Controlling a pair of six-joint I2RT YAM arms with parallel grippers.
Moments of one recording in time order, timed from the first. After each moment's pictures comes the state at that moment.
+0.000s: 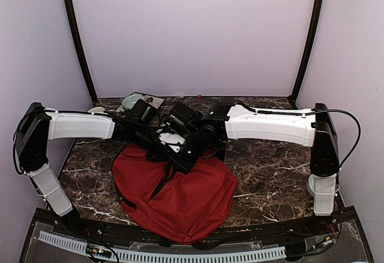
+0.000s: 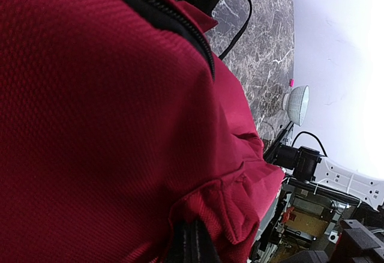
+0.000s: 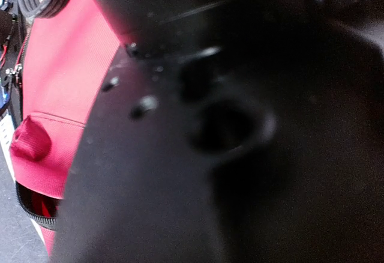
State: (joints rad) left arm -0.68 1.69 1.10 -0.34 0.61 -0.83; right arm 1.15 2.02 1.79 -0.87 -0.12 0.07
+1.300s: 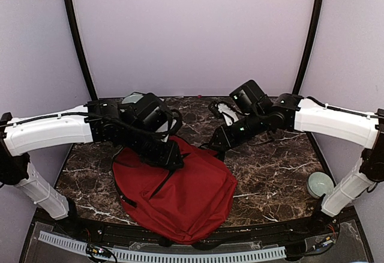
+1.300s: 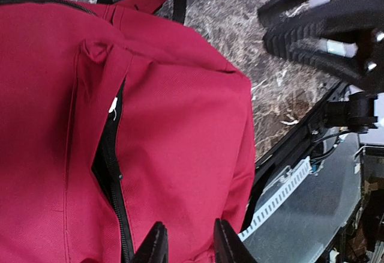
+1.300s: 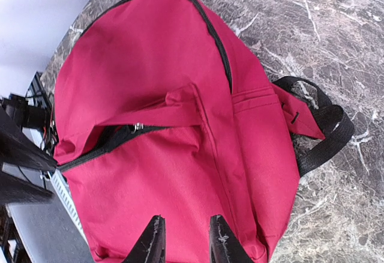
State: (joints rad) left arm -1.07 1.48 1.35 -0.84 0.07 -0.73; right arm 0.89 1.50 1.28 -0.64 -0.23 0.36
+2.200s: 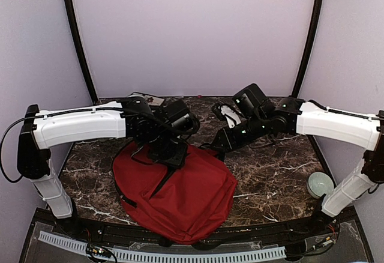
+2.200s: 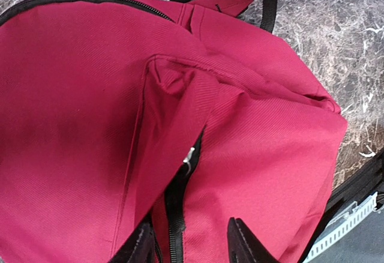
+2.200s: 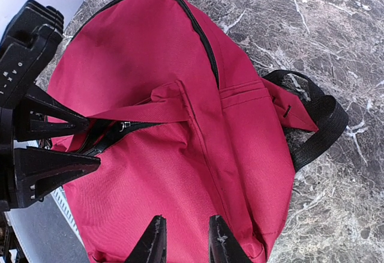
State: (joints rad) left arm -1.09 1.73 1.55 -1.04 -0.16 -0.74; right arm 0.89 1.48 1.23 -0.60 -0.20 0.40
